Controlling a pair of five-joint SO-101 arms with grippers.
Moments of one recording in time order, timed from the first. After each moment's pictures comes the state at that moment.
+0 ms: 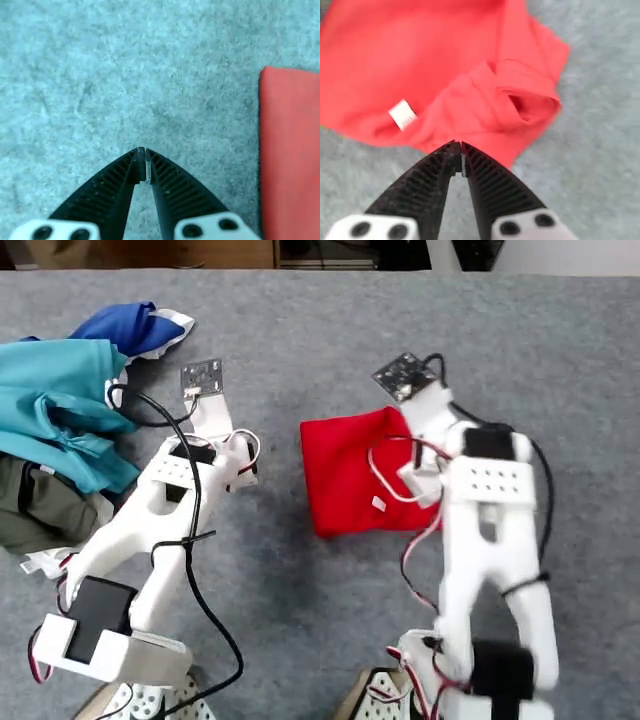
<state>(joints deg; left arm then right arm) 9.9 -3.3 37.3 33.8 12.6 1.0 -17.5 30.9 68.8 29.4</state>
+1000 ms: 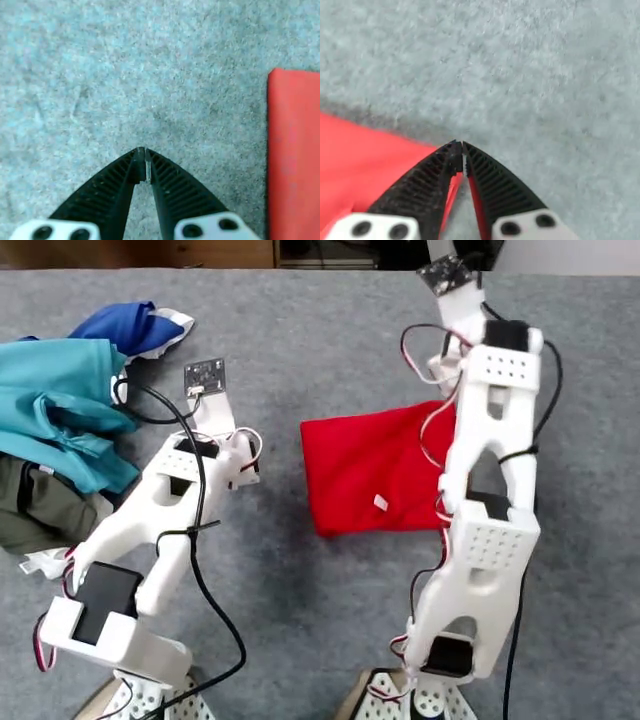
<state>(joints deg) 9.9 1.1 34.5 33.8 12.7 6.8 38.3 -43.6 77.0 27.6</state>
